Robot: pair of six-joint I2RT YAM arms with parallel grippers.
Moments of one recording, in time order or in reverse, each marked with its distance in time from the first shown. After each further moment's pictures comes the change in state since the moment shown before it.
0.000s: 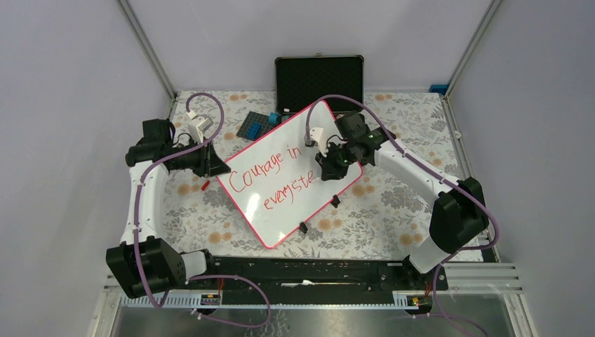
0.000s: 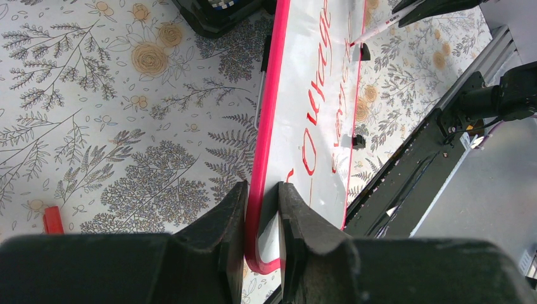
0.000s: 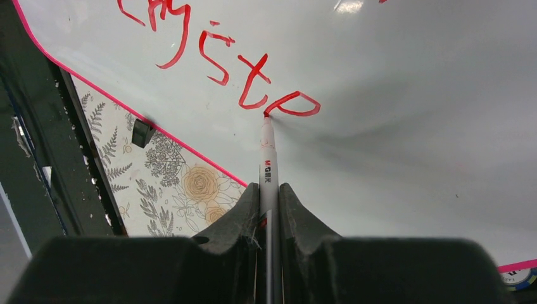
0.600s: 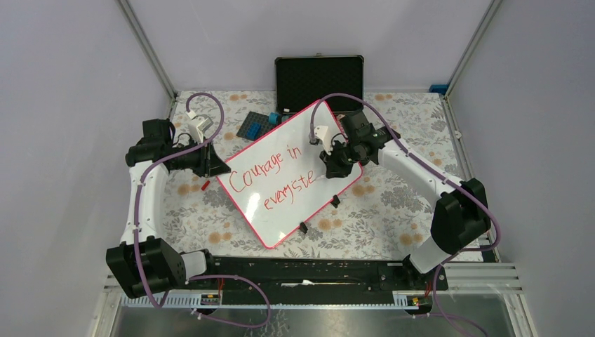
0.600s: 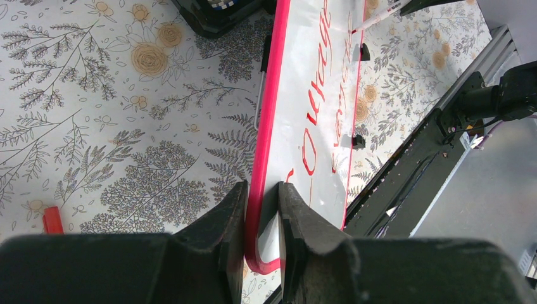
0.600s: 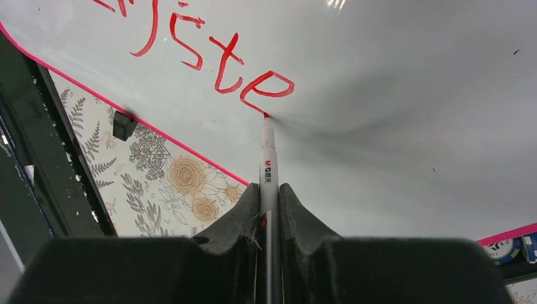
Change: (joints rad) left arm 0.000 0.000 0.000 0.000 0.001 0.000; right arm -0.038 -0.015 -0.017 -0.008 0.026 -0.014
